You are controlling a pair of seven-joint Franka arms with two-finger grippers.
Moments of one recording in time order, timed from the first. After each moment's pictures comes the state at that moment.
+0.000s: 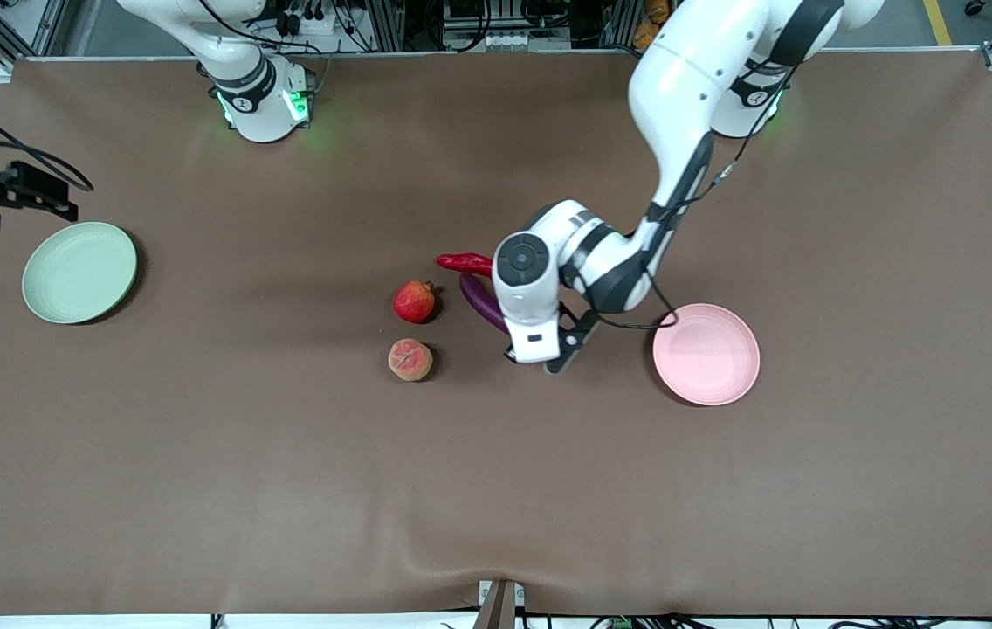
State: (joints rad) left arm -0.67 0.78 -0.03 -1.38 0.12 2.10 -1.68; right arm -0.06 0.06 0.02 -1.51 0.00 1.40 -0.14
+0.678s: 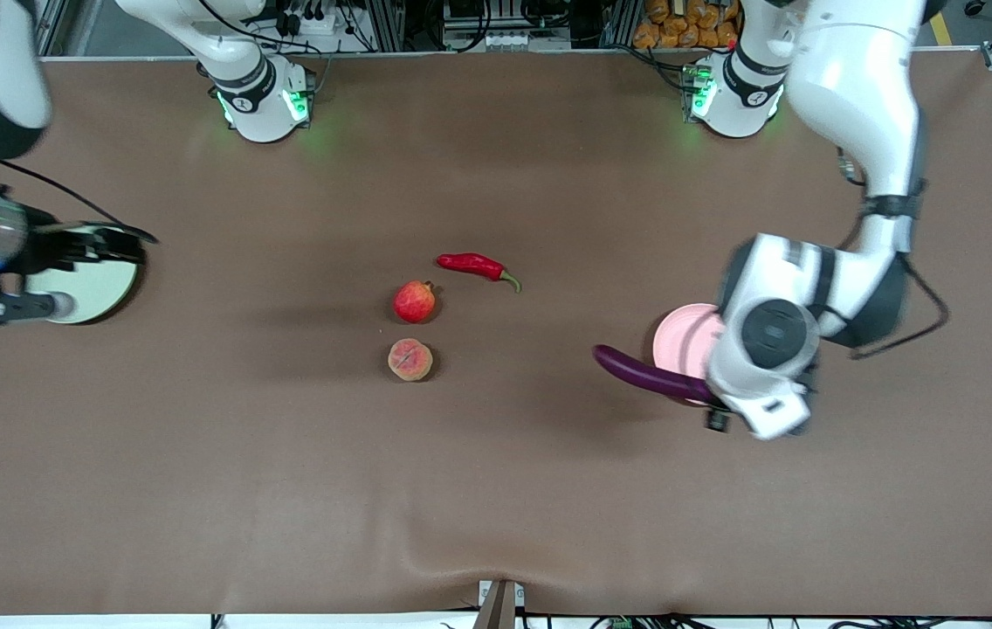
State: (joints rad) left arm -0.33 0.64 0.07 -1.39 0.12 1.95 -1.61; right arm 0.06 0.20 0.04 -1.51 0.01 1.46 0.06
